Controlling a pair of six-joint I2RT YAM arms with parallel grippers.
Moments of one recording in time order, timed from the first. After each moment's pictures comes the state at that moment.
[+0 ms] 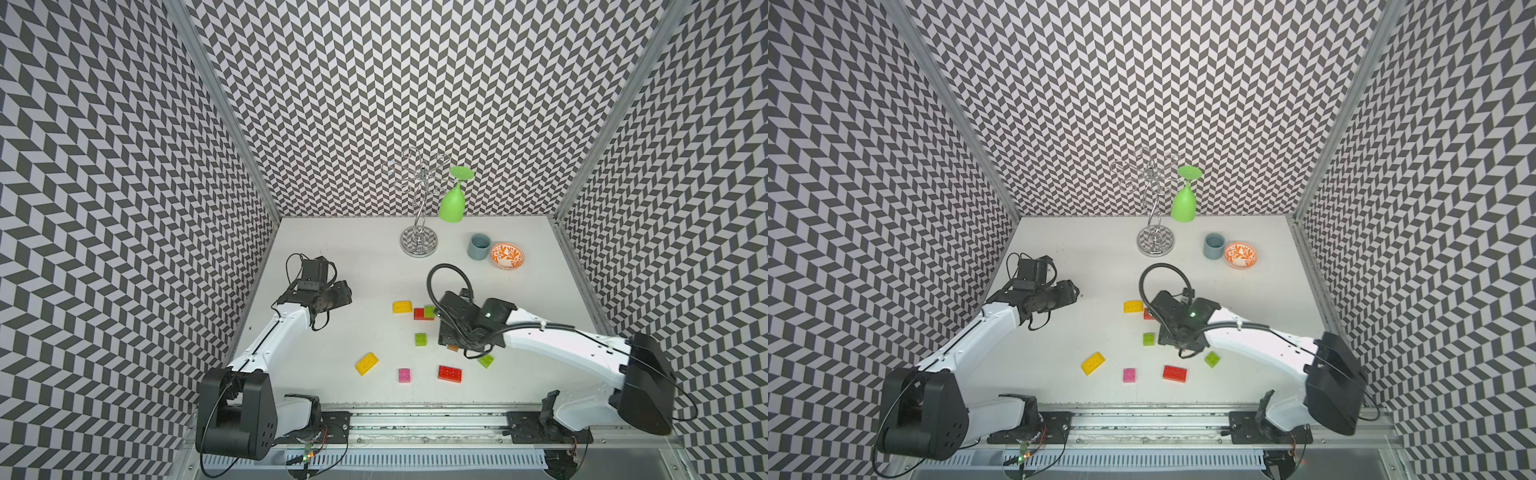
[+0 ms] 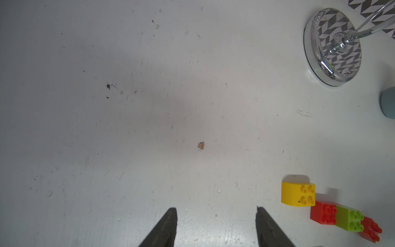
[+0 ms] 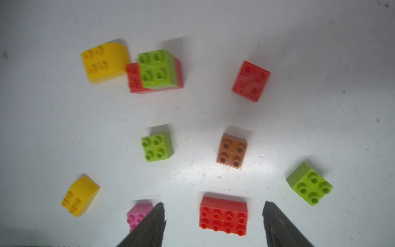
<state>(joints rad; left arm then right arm) -0.11 1.27 0.82 -0.47 0.13 -0.39 0.94 1.38 1.00 -0.92 0.18 1.13</state>
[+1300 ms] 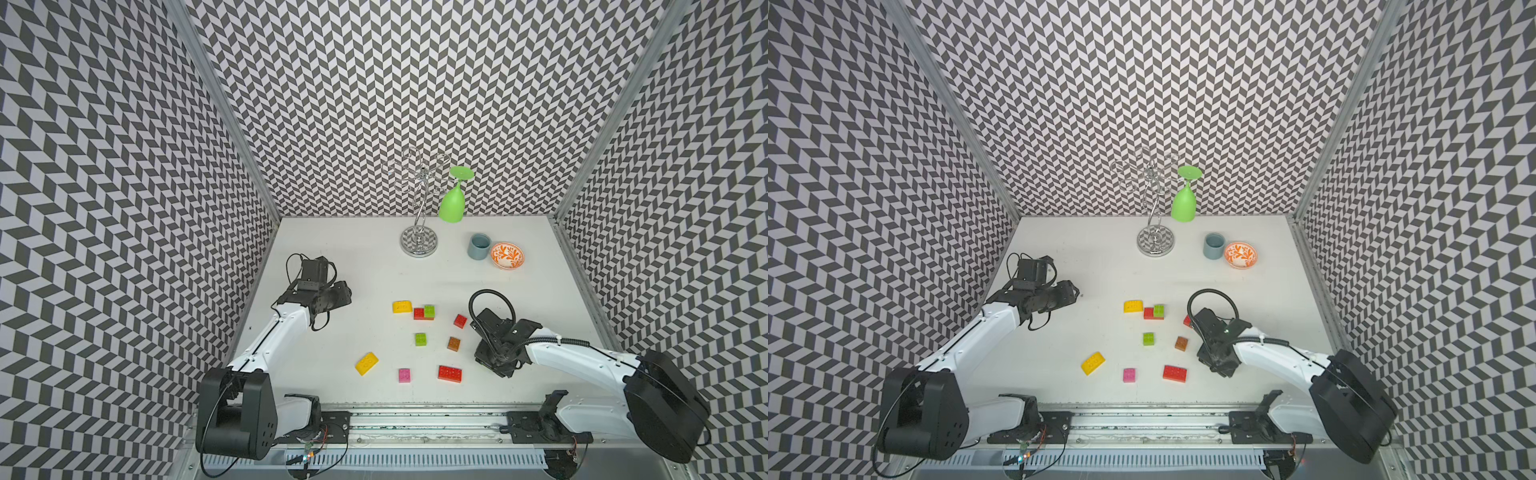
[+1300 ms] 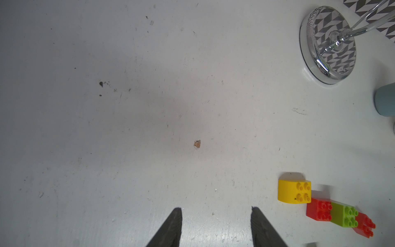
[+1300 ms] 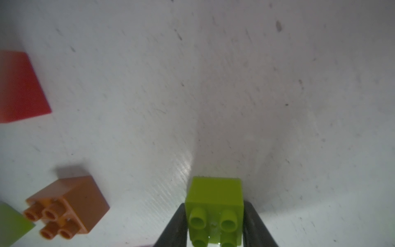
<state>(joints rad) -0.11 1.27 0.81 -0.46 0.15 -0.39 0.71 1.27 0.60 -0.75 0.04 1.29</state>
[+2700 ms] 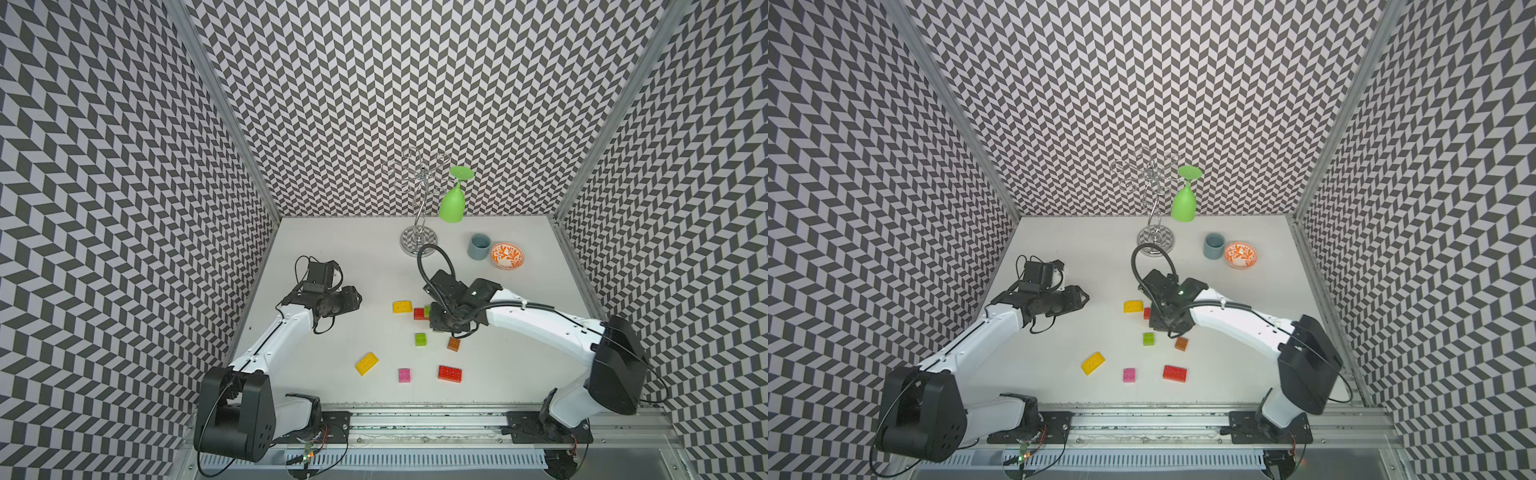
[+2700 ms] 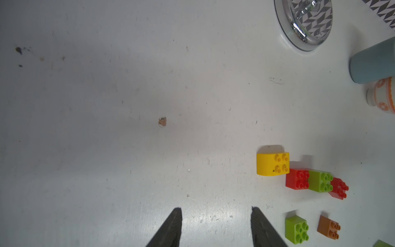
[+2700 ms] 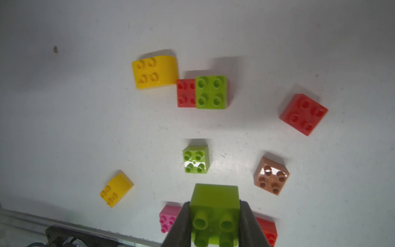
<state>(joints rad) -0.16 1.26 0.78 -0.49 0.27 -0.39 0.91 1.65 1.31 -0.89 0.05 0.90</state>
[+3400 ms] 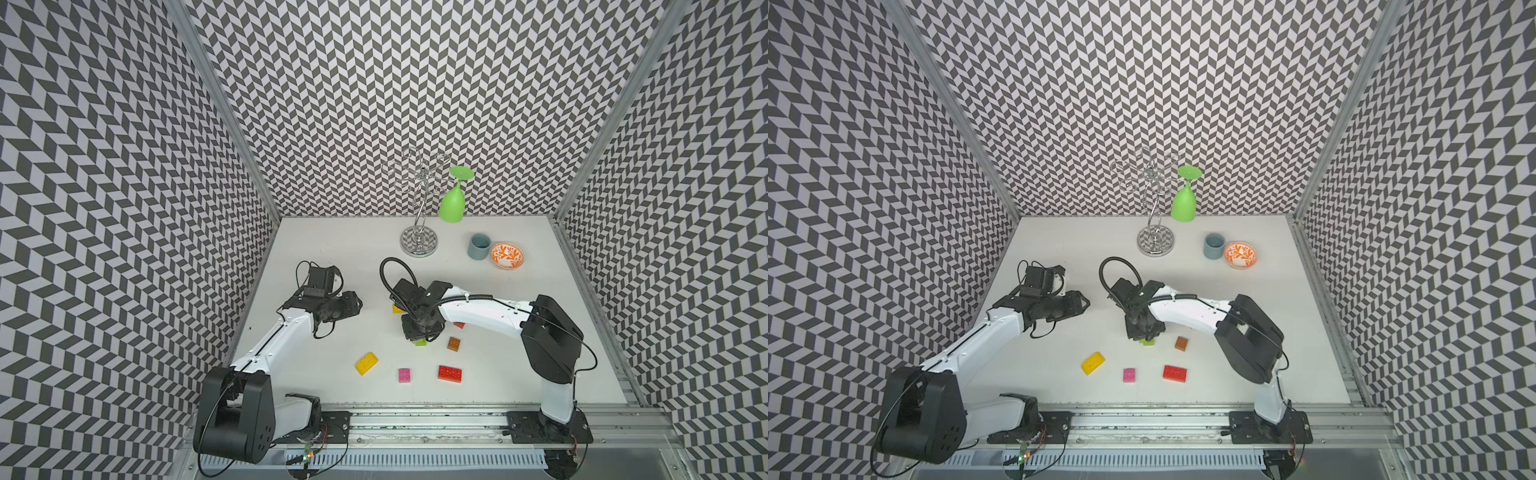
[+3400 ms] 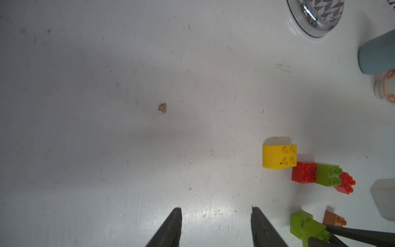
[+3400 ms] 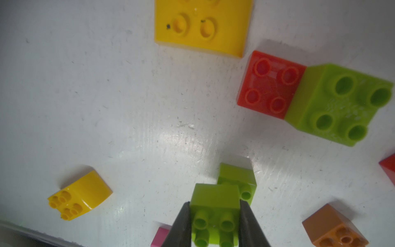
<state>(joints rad) -0.16 1.26 0.75 -0.47 0.27 -0.39 0.96 1.94 1.45 -0.89 0.01 0.73</state>
